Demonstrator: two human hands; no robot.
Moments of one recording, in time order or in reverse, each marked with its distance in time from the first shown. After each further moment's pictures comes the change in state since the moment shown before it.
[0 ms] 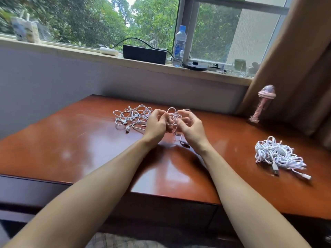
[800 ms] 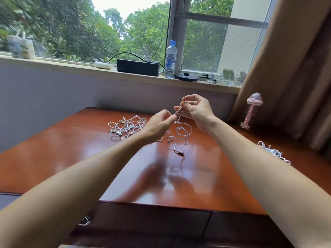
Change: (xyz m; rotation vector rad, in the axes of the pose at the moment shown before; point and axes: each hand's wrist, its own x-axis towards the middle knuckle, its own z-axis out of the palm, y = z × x) left_hand 0.013 0.056 0.002 0.533 -0.286 0.169; right_hand 0.055 -0.075 -0.036 0.152 0.023 0.083
